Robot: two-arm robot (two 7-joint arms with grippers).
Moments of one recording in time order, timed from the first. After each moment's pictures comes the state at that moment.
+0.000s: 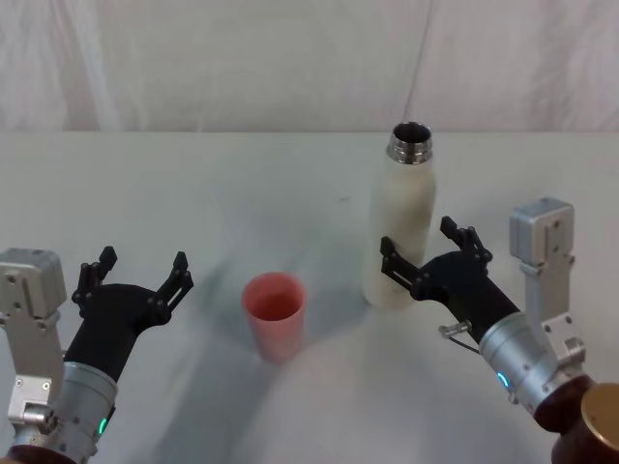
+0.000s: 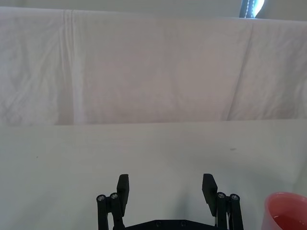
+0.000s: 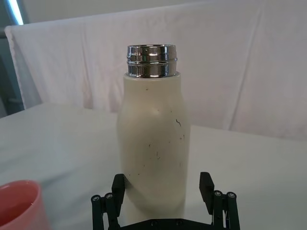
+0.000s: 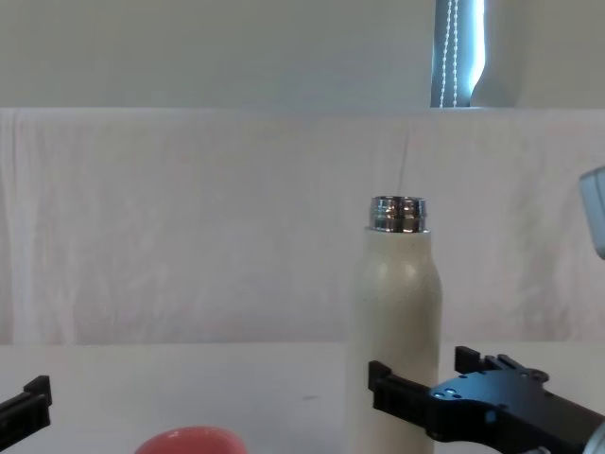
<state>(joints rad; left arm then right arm) 0.27 0.24 0.04 -1.85 -0.25 -0.02 -0.02 0.03 0.11 -0.31 -1.61 0.15 0.02 0.20</state>
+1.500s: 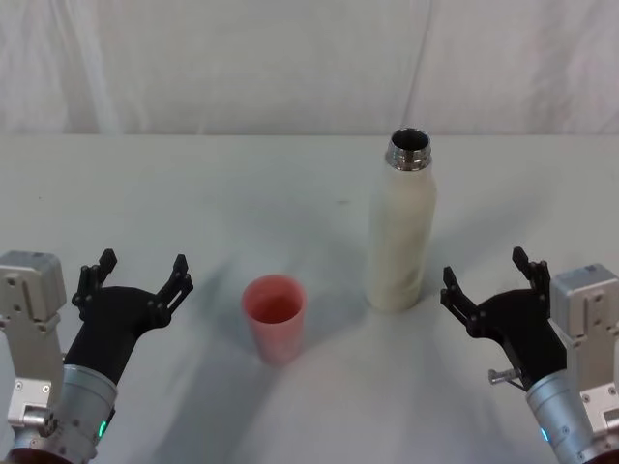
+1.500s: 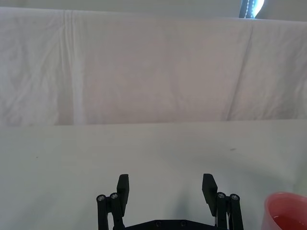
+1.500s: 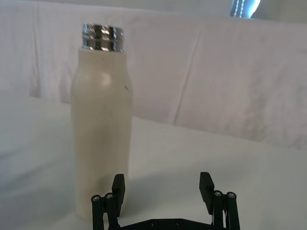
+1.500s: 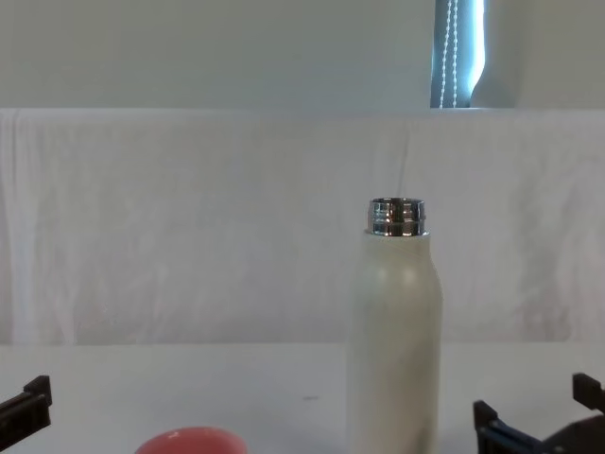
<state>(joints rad) 0.27 0.24 0.04 -1.85 -0.25 -0.02 -0.02 -0.15 0.09 -0.22 -1.69 -0.06 -0.12 0.06</state>
